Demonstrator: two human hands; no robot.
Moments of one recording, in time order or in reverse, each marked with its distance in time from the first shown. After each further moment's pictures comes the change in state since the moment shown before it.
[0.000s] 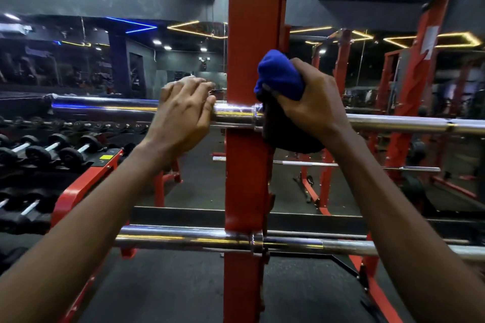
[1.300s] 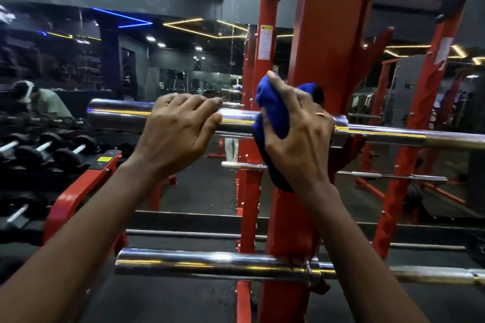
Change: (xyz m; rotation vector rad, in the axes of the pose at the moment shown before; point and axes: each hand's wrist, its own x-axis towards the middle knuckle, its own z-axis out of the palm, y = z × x) left_hand -0.030 -0.122 -0.002 0.120 0.062 0.119; right_hand -0.001 -0.090 0.148 -0.320 0.185 0.158
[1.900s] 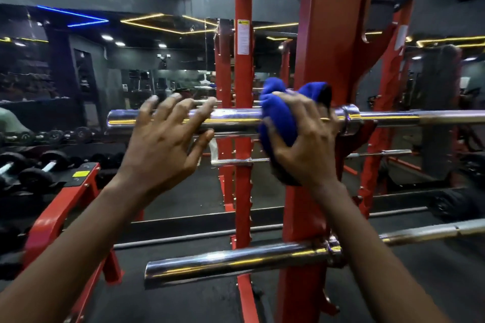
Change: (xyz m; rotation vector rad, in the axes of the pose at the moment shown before) left_hand -0.033 -0.058 -0.016 0.020 -0.083 0.057; right_hand -0.019 -0.025 0.019 -0.127 0.031 0.034
